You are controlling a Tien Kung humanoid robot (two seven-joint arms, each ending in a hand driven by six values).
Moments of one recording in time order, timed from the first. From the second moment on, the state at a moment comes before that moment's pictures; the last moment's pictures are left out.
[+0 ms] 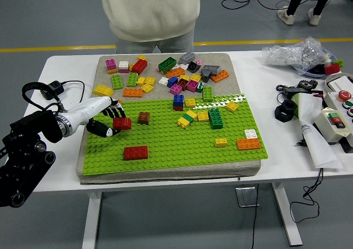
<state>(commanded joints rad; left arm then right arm) -0.44 0.30 -1.15 -1.21 2.06 -0.26 -0.03 0.09 -0.13 1.54 0.18 -1.59 0.05 -0.05</state>
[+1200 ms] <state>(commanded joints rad) -0.25 0.22 -1.18 -1.35 2.11 -0.21 -0.02 0.08 -0.13 1.55 0.18 -1.59 0.05 -0.06</state>
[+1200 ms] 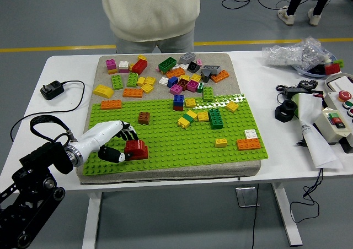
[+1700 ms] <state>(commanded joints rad) -0.25 0.22 -1.18 -1.33 2.11 -0.21 -0.03 0.08 -0.13 1.54 0.18 -1.59 0.05 -0.06</state>
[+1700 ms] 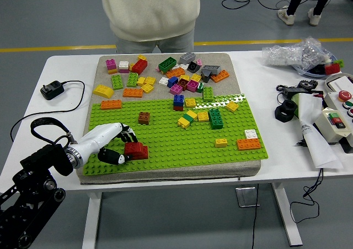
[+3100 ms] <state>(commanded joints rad) -0.26 0.22 -1.19 -1.31 2.12 -0.23 -0.04 0.07 -0.13 1.54 0.18 -1.58 0.04 -0.06</state>
